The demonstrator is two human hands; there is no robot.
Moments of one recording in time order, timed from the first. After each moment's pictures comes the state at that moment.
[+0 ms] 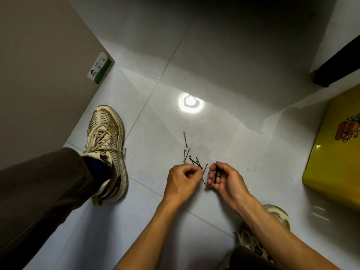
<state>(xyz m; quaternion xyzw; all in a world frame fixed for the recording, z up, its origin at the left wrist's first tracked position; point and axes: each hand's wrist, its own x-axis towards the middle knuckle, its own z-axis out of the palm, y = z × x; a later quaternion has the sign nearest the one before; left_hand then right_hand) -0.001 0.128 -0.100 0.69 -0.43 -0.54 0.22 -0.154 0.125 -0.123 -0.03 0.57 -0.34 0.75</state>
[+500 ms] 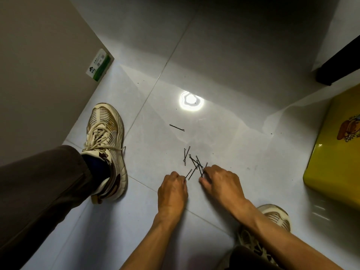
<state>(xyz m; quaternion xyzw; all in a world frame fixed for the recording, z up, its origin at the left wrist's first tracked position) 0.012 0.163 -0.126 0.74 -0.62 -0.28 -0.03 -0.149 0.138 -0.131 -0.72 0.63 0.04 0.29</state>
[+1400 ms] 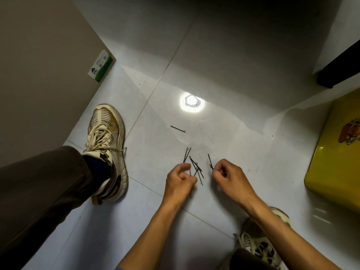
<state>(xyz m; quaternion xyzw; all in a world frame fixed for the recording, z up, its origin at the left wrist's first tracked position) 0.002 0.139 -0.125 0.74 -0.26 -0.59 0.20 -0.169 0.120 -0.105 -0.53 0.67 -0.13 0.50</state>
